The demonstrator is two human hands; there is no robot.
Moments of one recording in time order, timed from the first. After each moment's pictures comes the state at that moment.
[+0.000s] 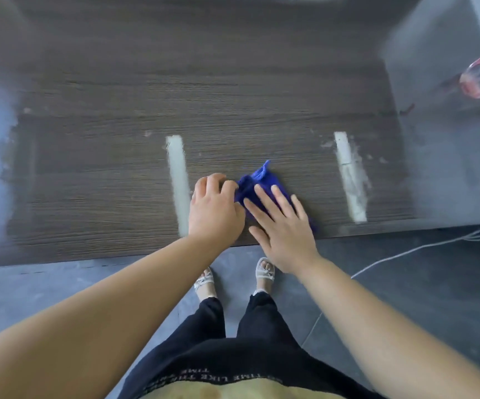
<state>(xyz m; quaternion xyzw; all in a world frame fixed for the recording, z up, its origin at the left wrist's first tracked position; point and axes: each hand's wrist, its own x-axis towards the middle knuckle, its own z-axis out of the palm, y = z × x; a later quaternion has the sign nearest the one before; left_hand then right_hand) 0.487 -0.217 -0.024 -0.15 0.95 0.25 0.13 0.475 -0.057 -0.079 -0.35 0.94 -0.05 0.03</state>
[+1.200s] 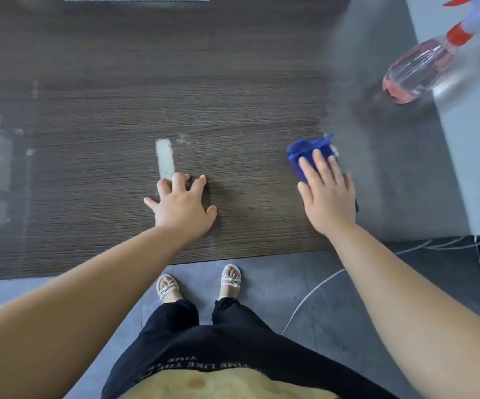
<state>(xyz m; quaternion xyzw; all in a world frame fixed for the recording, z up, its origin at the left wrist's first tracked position) 0.395 -0.079 -0.025 -0.19 0.94 0.13 0.24 0.314 0.167 -0.074 -0.16 0.98 -0.06 0.04</state>
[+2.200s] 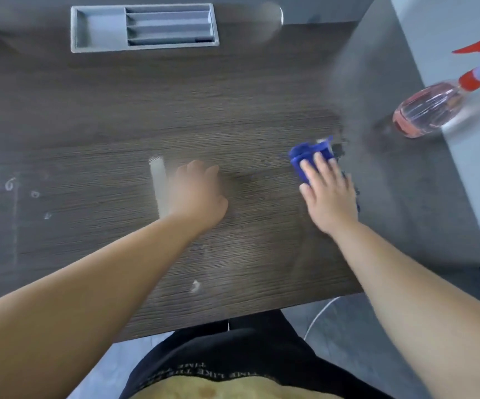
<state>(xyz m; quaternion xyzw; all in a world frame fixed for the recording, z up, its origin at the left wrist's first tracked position) 0.301 -0.141 -0.020 -0.11 0.97 0.14 0.17 0.247 0.110 -0.069 -0.13 0.99 -0.05 0.09</state>
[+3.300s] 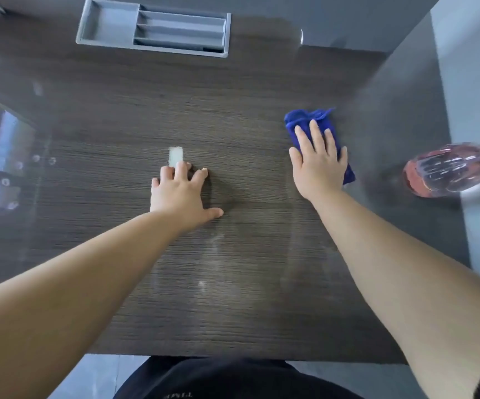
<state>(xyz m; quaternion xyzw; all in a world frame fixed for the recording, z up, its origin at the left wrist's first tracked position) 0.248 -0.117 -0.026 -0.19 0.95 0.10 0.21 0.107 0.086 -0.068 -0.14 0.98 -0.06 0.10</state>
